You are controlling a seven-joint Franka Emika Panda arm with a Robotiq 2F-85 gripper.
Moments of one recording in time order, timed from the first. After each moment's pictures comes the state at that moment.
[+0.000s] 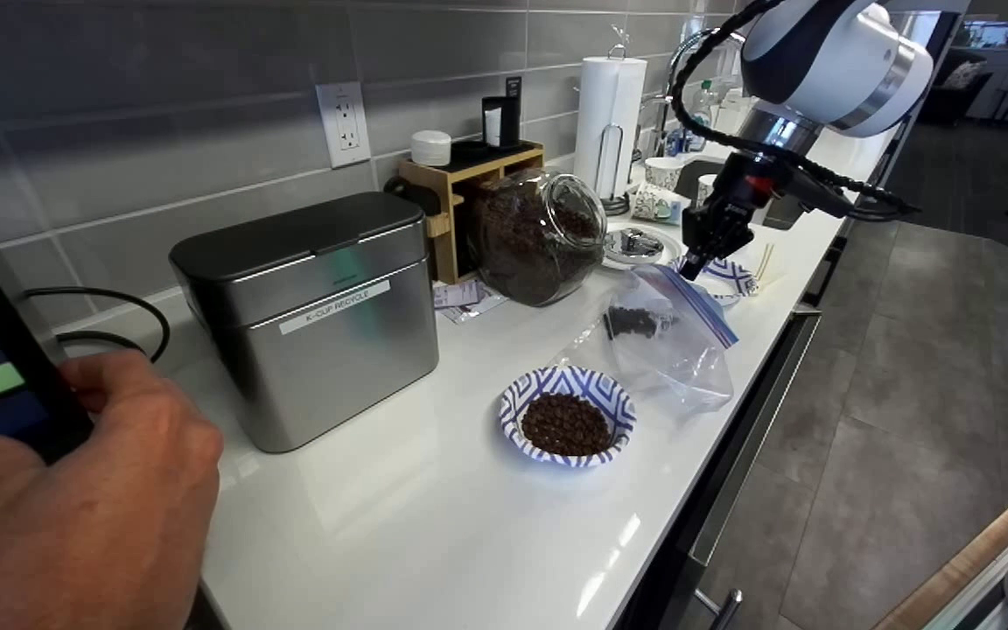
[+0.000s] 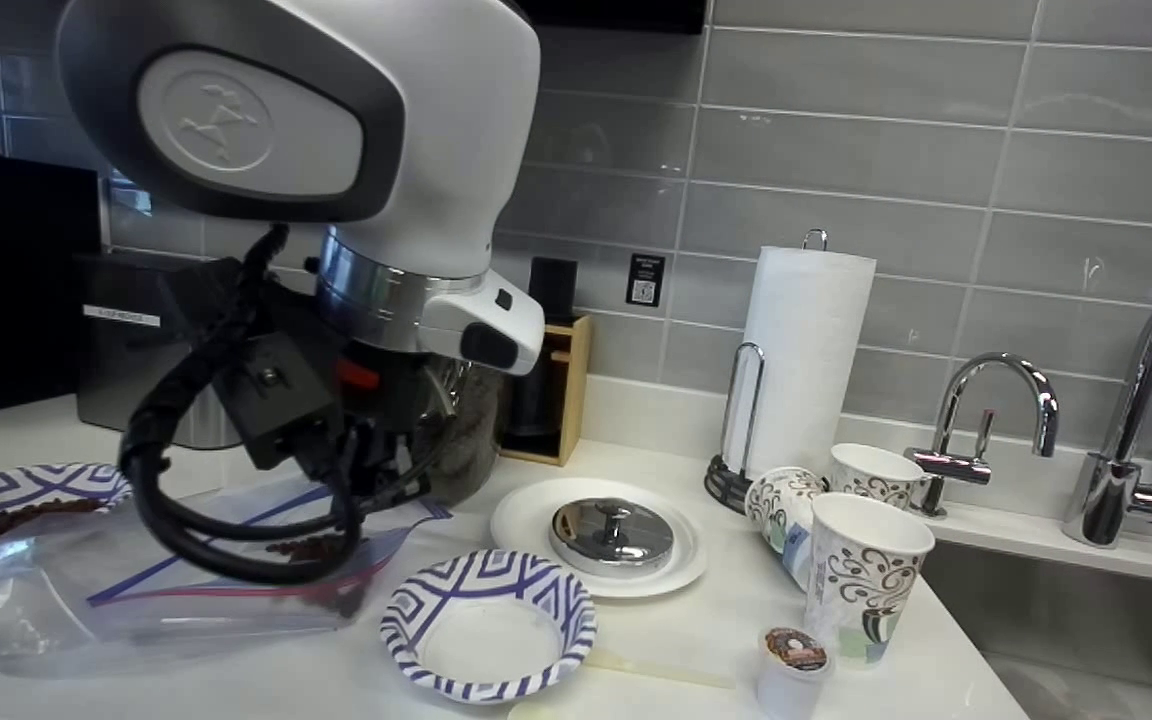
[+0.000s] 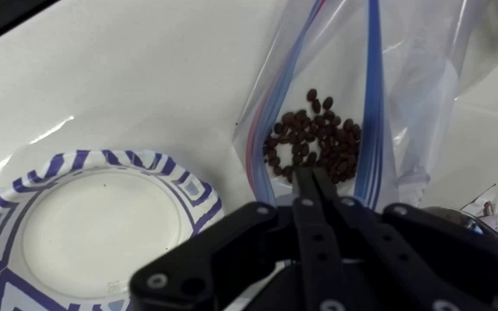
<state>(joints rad) 0.01 -0.03 -0.02 -2.46 0.58 2.45 -0.34</state>
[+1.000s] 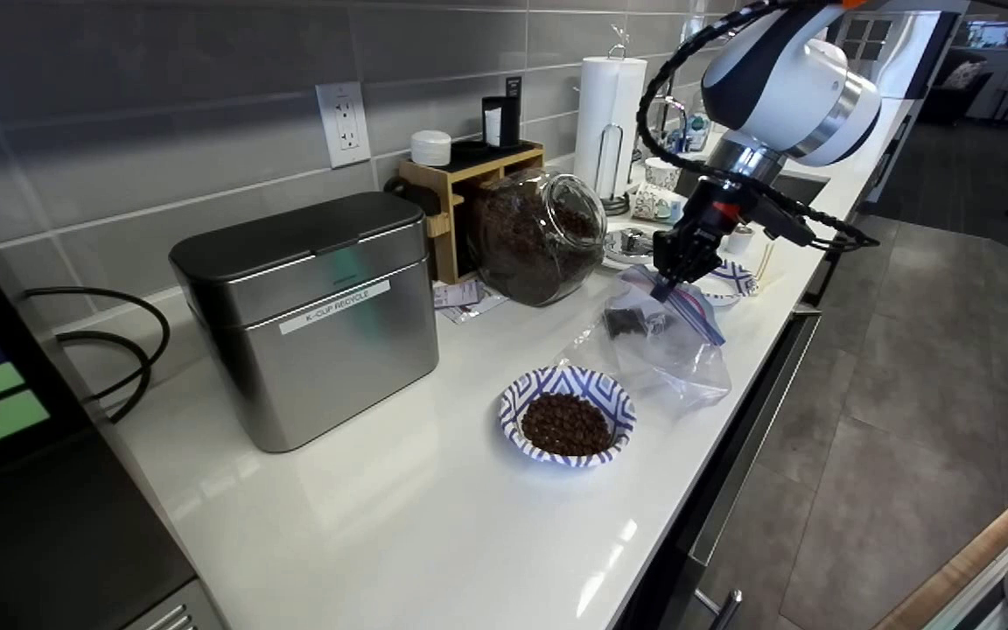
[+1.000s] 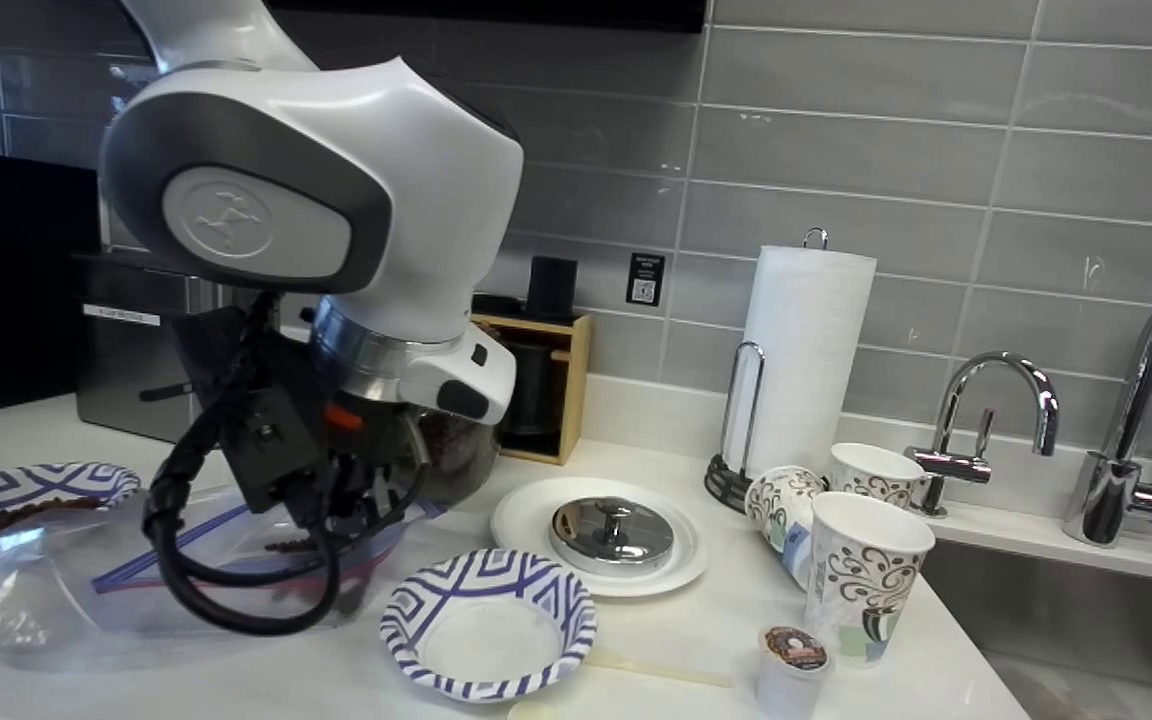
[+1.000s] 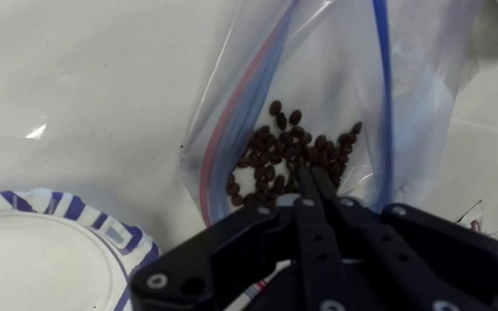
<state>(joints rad) 0.02 0.09 0.05 -2.41 0.72 2.47 -0.42</state>
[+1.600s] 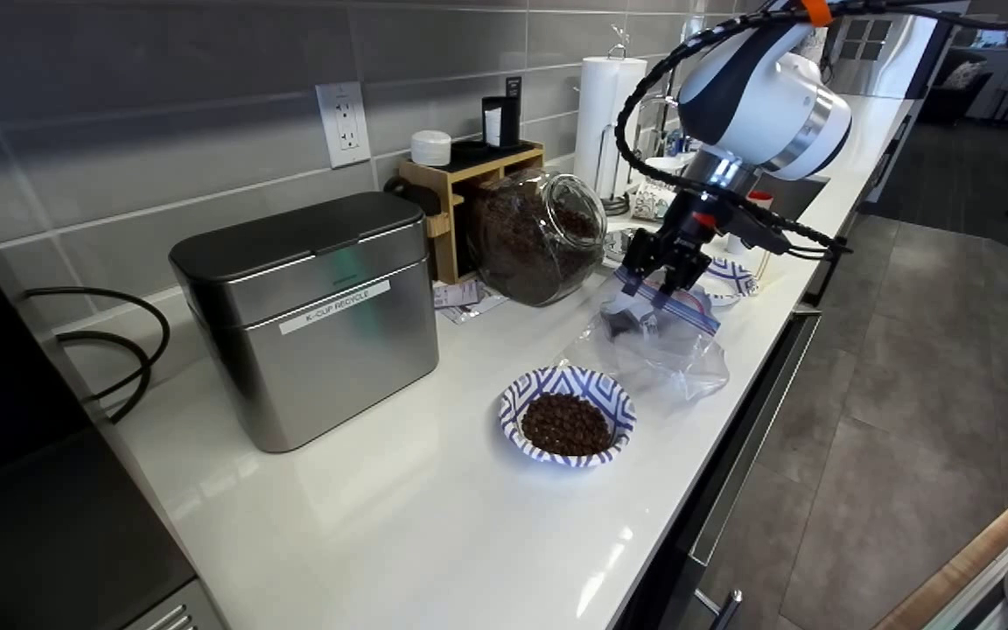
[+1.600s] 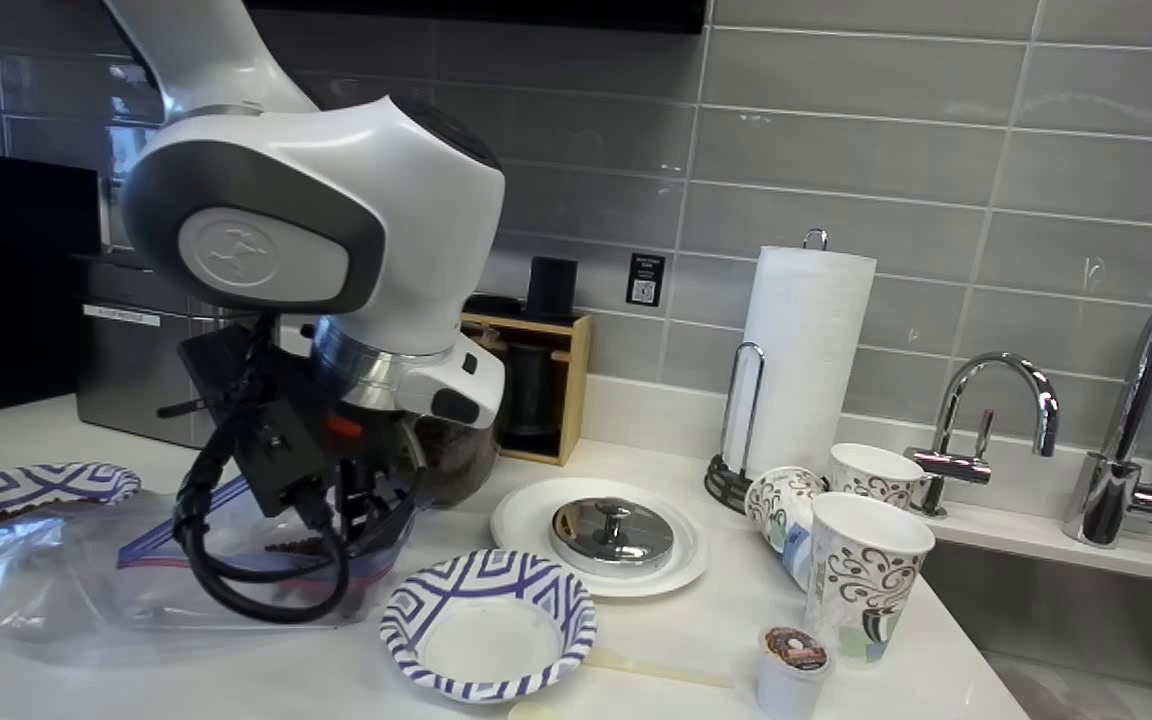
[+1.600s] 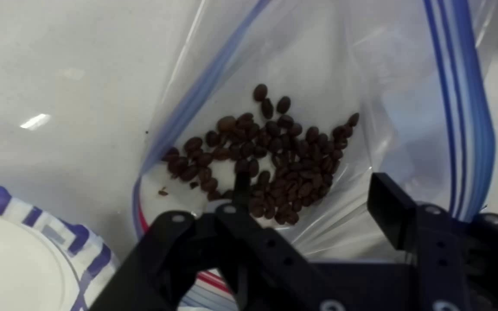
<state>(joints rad) 0.02 0.15 0.09 -2.37 0.72 2.53 -0.42</state>
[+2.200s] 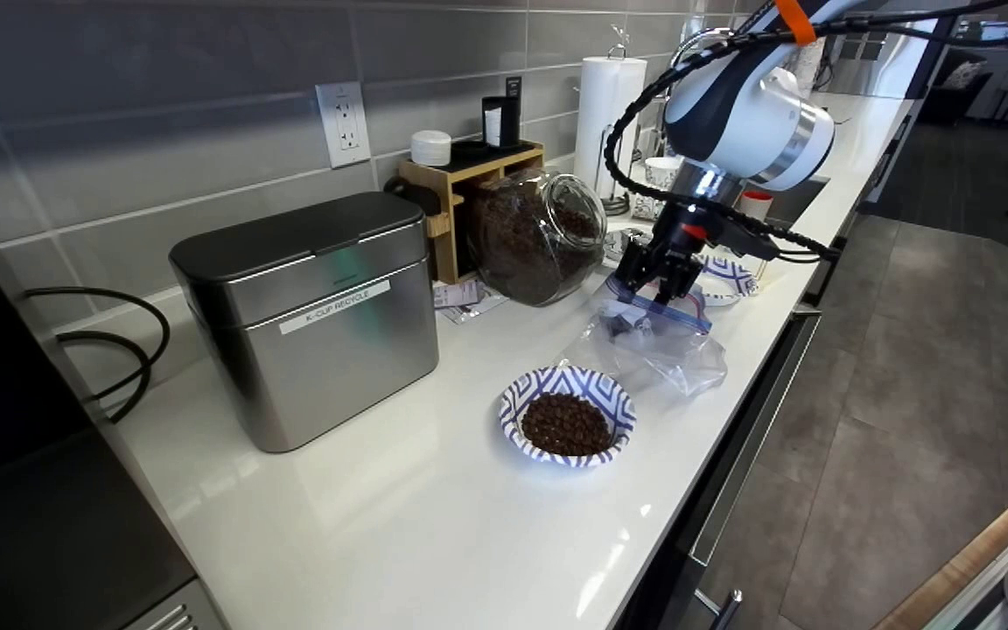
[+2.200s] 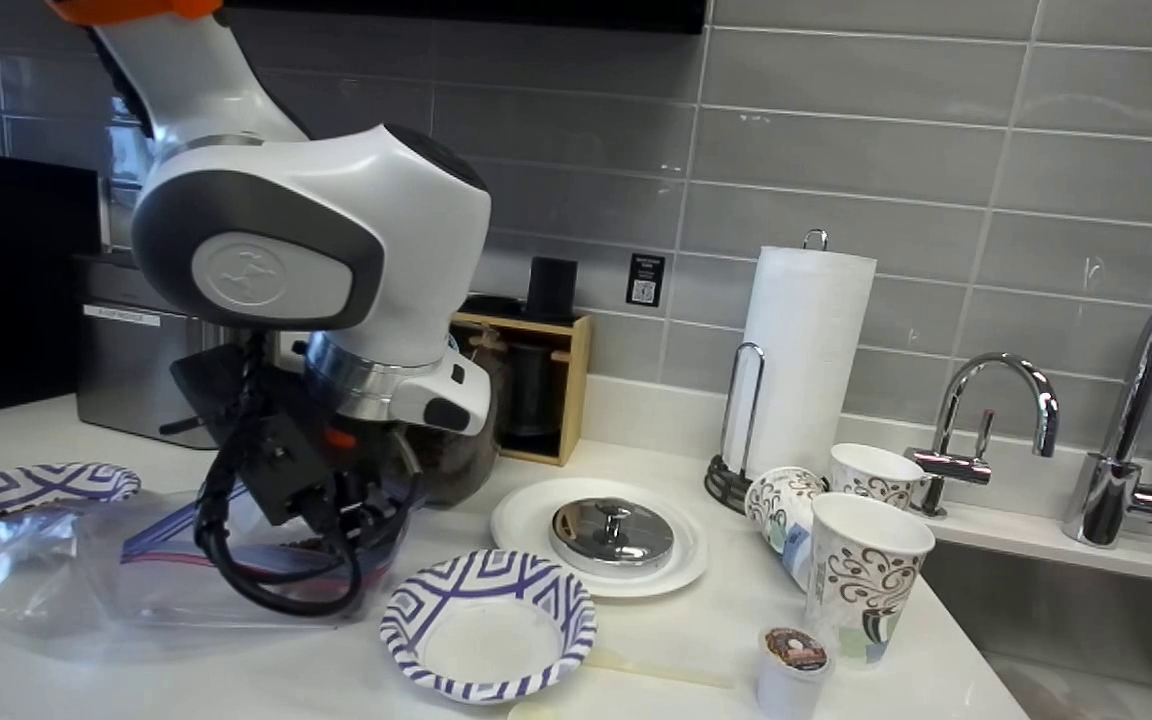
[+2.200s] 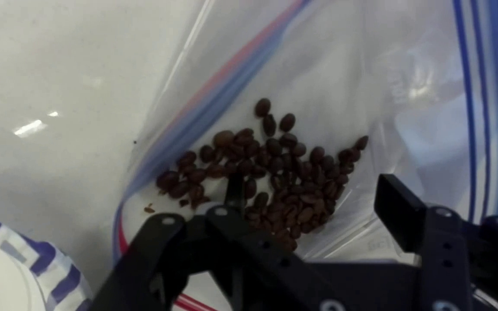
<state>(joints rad) 0.02 0.20 0.11 -2.35 0.65 2.53 -0.40</state>
